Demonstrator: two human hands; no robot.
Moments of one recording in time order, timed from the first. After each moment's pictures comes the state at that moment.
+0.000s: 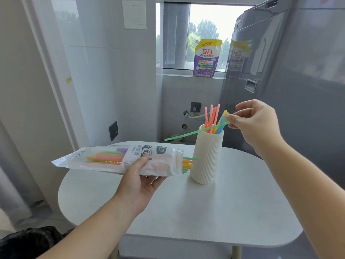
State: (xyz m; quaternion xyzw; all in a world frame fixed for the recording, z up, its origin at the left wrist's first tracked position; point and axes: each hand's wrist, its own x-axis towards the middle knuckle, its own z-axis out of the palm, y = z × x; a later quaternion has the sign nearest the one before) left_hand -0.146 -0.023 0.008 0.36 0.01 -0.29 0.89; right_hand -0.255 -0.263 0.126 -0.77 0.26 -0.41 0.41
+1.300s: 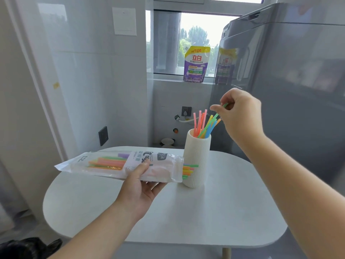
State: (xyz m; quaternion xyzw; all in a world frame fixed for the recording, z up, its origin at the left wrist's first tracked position) left_hand -0.162 -0.043 0.010 0.36 0.00 -0.32 0.88; right_hand -0.249 -0.266 0.152 -0.83 0.21 -0.49 0.15
